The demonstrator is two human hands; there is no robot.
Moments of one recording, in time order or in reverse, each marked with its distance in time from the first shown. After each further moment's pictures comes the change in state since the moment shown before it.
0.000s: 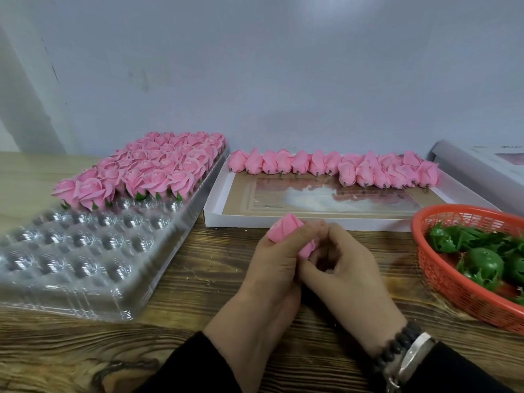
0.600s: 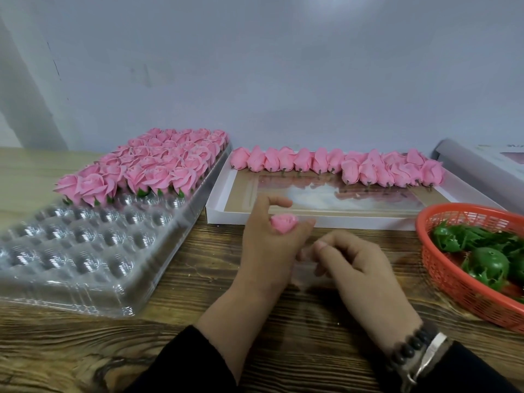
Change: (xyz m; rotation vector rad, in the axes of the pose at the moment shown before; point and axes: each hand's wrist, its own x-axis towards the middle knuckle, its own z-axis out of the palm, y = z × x) left_hand 0.006 0.012 -0.012 0.615 0.175 0.383; right_hand -0.001 0.001 -0.011 0.070 -0.044 0.040
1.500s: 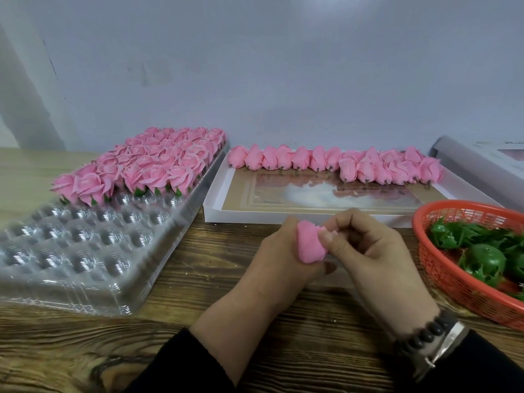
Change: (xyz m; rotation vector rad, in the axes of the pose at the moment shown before) left_hand -0.008 -0.005 -0.002 0.491 -0.340 -0.036; right_hand 0.005 0.002 -0.014 0.159 0.026 -0.091
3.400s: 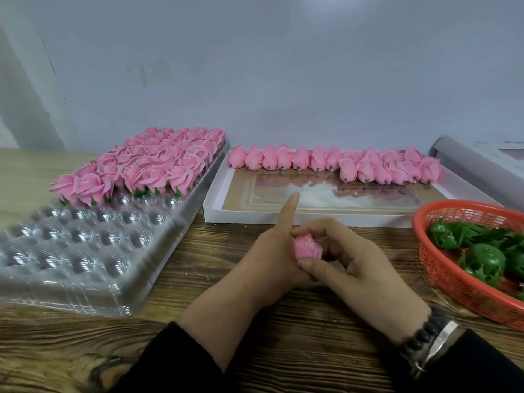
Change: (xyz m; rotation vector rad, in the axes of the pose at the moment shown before) left_hand 0.006 -0.003 -0.012 0.128 -0.122 0.023; right_hand -0.001 0.004 -0.002 -0.212 -0.300 -0.106
